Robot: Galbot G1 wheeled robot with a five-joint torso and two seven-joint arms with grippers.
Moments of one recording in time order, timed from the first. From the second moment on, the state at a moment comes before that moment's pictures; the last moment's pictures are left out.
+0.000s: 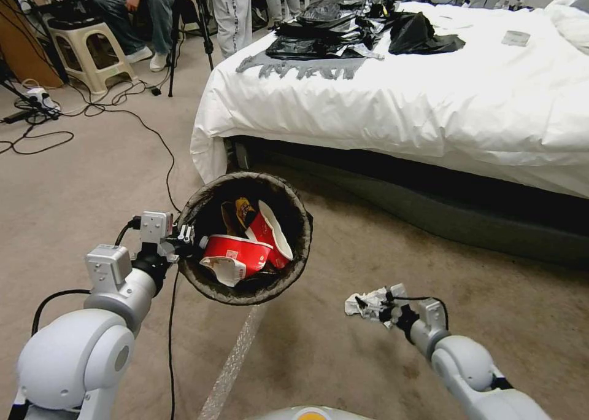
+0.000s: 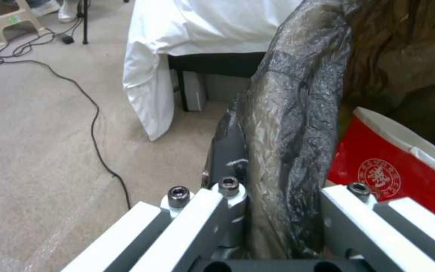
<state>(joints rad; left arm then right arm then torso) 1.47 -1.30 -0.74 -2.45 -0.32 0.74 0.05 -1.32 1.11 0.27 1.55 0.43 -0.27 -0.17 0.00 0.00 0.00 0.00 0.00</state>
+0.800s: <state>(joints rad) 1.48 -1.30 -0.73 -2.44 -0.32 0.74 0.05 -1.20 1.23 0.26 1.31 0.37 -0.19 -0.13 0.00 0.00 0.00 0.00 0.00</state>
